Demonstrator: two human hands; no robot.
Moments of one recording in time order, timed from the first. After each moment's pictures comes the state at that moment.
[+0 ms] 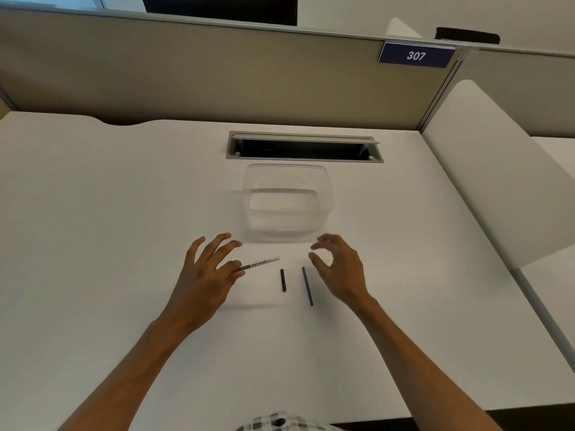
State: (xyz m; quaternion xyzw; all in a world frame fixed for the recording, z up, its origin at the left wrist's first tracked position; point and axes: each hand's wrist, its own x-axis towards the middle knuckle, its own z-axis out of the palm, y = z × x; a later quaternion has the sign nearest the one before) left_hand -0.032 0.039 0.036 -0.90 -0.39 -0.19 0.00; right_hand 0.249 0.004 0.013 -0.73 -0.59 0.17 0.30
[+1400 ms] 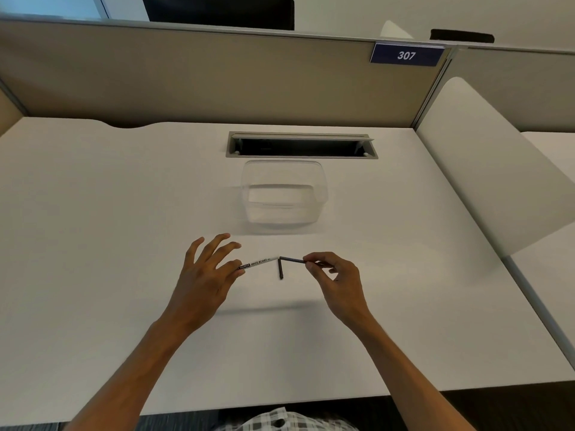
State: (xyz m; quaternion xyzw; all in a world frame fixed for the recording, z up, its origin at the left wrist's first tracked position) left_hand -0.033 0.008 0.040 -0.89 -0.40 -0.20 0.01; right_hand 0.219 -0.065 0.048 -0.67 -0.48 0.33 0.47
